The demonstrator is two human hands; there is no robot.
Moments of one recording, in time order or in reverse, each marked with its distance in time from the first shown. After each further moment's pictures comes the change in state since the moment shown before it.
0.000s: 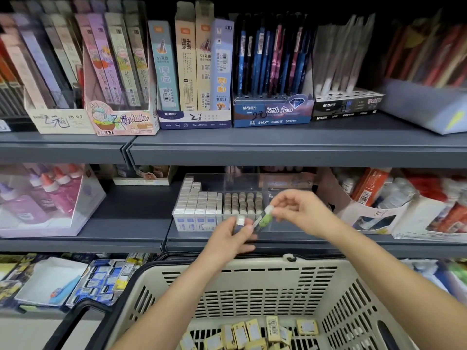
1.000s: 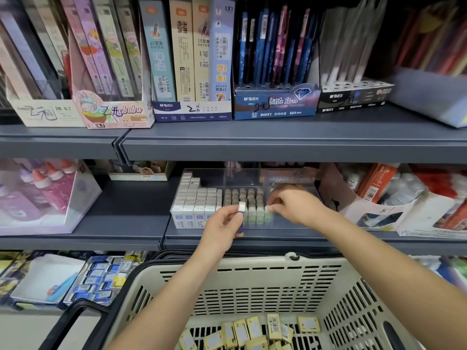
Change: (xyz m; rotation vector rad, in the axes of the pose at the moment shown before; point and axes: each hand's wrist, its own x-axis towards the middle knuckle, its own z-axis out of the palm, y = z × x) left_hand 0.018 -0.005 -0.009 0.078 0.196 0.034; right_hand 0.043 0.011 0.009 -0.662 -0.162 0.096
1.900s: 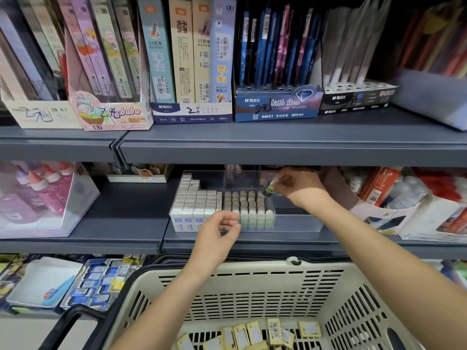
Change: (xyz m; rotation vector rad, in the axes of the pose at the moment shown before) left_hand -0.002 -0.007 -0.014 0.239 0.040 0.193; right_hand 0.018 0.003 -0.017 0.248 0.342 0.092
